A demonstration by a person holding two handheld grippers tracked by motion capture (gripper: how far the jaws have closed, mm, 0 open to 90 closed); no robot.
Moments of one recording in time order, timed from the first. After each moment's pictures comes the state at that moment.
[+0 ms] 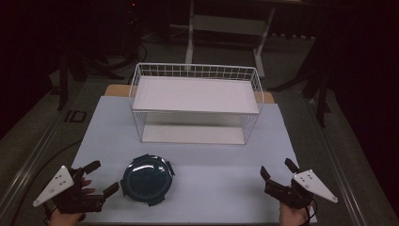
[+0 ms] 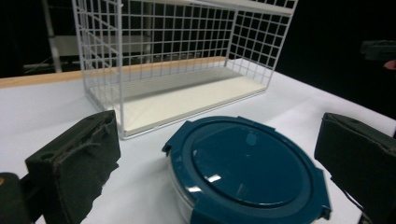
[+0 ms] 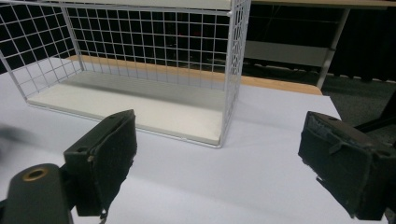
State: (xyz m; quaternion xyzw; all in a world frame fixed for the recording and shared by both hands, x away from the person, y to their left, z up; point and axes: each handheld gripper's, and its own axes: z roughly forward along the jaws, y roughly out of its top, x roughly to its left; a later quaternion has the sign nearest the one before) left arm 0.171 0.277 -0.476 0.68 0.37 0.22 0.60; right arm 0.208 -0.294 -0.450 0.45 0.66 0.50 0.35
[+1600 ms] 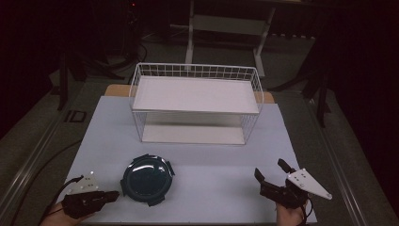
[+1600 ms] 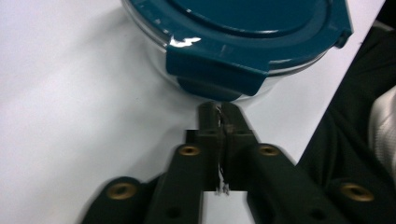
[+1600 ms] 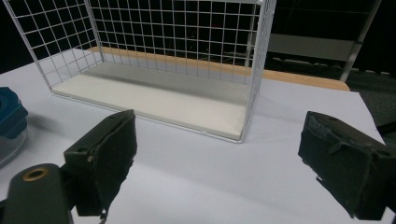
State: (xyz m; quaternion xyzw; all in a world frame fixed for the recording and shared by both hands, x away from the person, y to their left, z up) left arm 0.185 0.274 -0.505 0.85 0.35 0.07 0.39; right arm 0.210 -0.285 -0.453 0.43 0.68 0.50 0.32
